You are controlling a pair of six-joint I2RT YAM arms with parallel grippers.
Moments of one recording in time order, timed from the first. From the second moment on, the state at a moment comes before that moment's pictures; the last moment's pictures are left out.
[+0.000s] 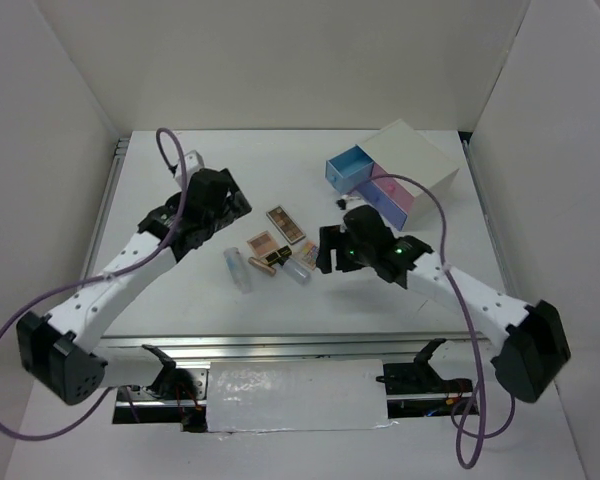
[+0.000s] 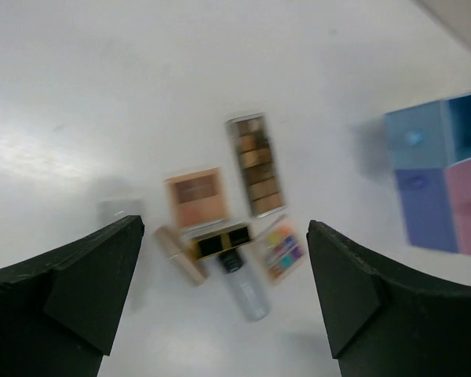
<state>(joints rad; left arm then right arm) -0.54 1.34 1.26 -0.56 -0.44 -0.90 0.63 1.11 0.84 -0.45 0.02 0.52</state>
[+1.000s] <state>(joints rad) -0.51 0.72 1.00 -0.97 -0.65 -0.63 0.95 2.16 1.72 -0.49 0.05 0.14</state>
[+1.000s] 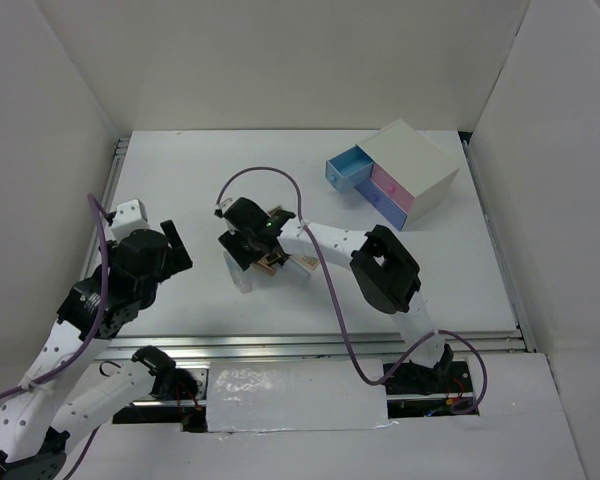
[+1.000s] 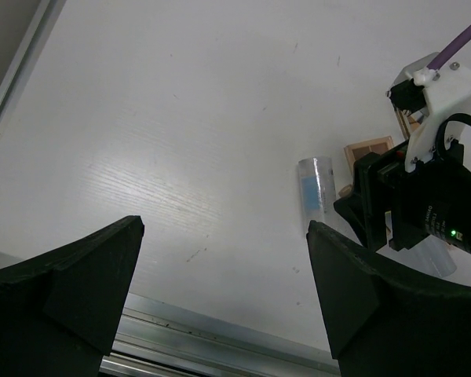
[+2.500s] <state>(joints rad) -0.50 0.70 1.00 -0.93 -0.61 -0.60 0.86 1.88 1.57 -0.48 0.06 0.17</state>
